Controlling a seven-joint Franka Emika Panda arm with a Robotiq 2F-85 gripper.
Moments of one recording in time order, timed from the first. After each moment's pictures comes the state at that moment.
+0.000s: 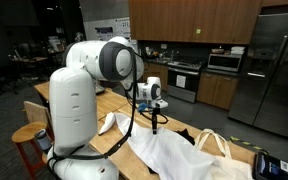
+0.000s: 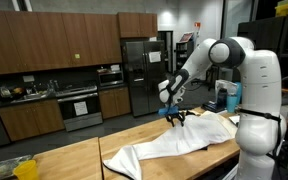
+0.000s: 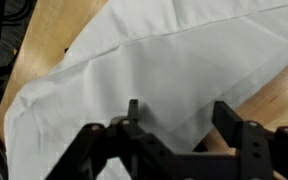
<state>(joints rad) 0.00 0.17 0.00 -2.25 -0.18 2.14 1.23</state>
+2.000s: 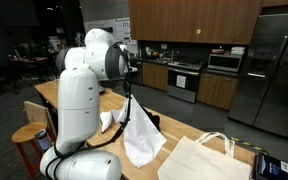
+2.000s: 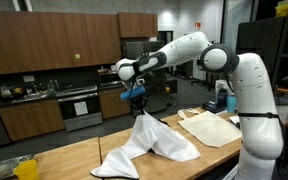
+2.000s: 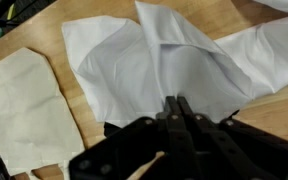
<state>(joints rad) 0.27 0.31 0.18 -1.58 -0.14 1.59 1.07</state>
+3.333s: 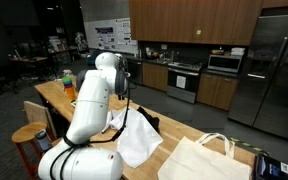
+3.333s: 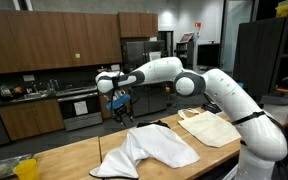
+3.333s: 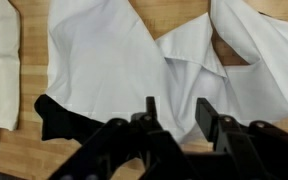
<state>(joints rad) 0.42 0.75 0.18 -1.03 -0.17 1.35 0.79</state>
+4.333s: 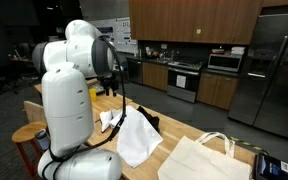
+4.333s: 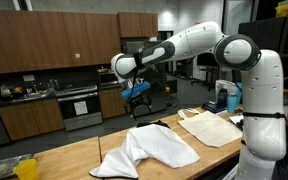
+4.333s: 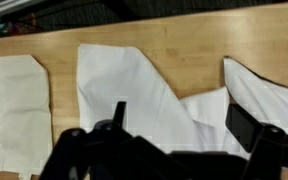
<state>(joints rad) 0.36 0.13 0.21 -1.74 -0.01 1.50 0.83</state>
